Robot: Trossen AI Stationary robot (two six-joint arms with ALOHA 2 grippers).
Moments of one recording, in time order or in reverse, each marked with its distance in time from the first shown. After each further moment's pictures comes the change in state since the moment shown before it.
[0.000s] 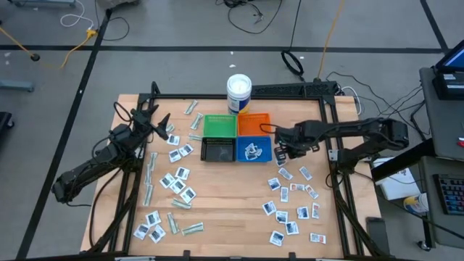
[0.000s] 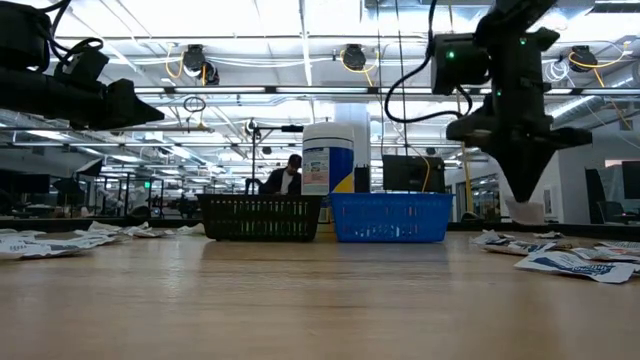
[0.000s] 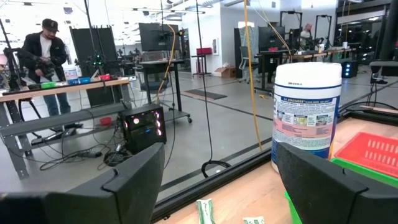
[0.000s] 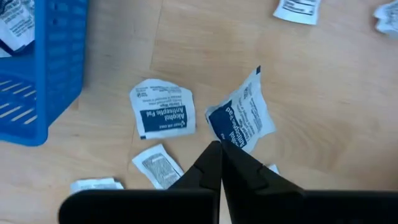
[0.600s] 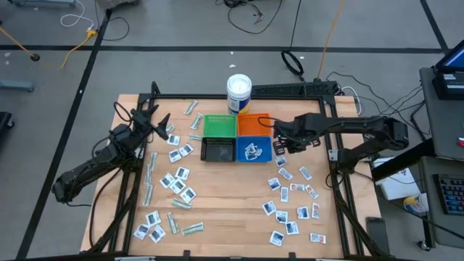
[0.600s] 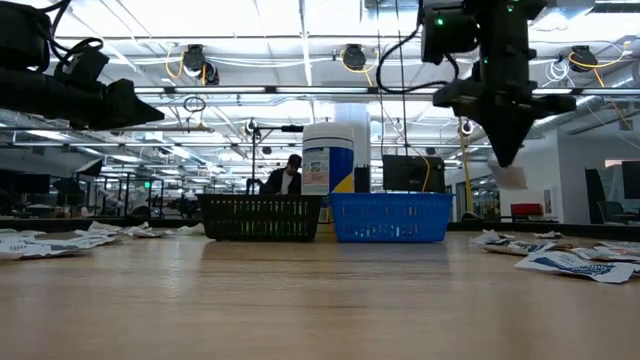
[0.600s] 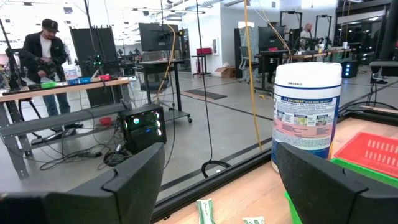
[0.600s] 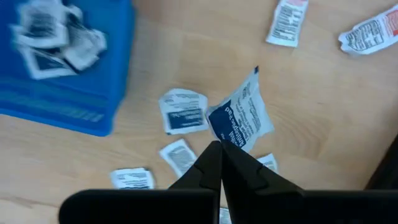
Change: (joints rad) left arm 0.000 0.000 0.000 0.000 0.000 0.000; right arm 0.000 0.009 0.189 -0.152 0.032 0.026
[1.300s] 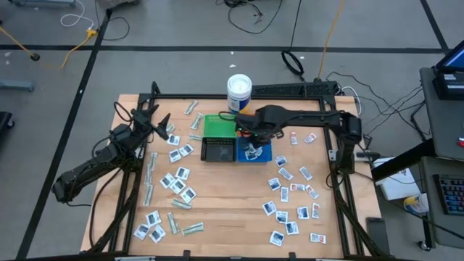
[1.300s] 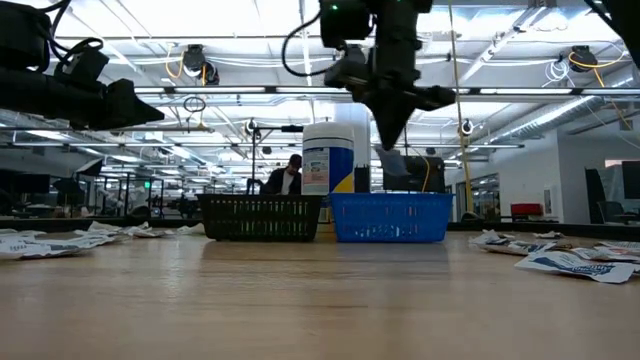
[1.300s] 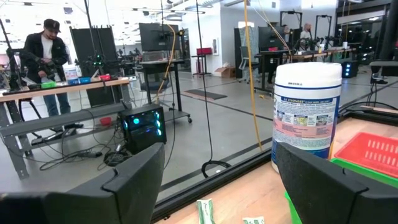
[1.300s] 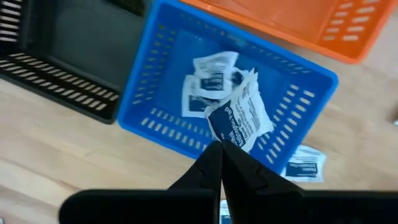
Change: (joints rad) left arm 0.000 0.000 0.000 0.000 0.000 0.000; right arm 0.035 0.498 0.638 -0.092 -0.006 -0.130
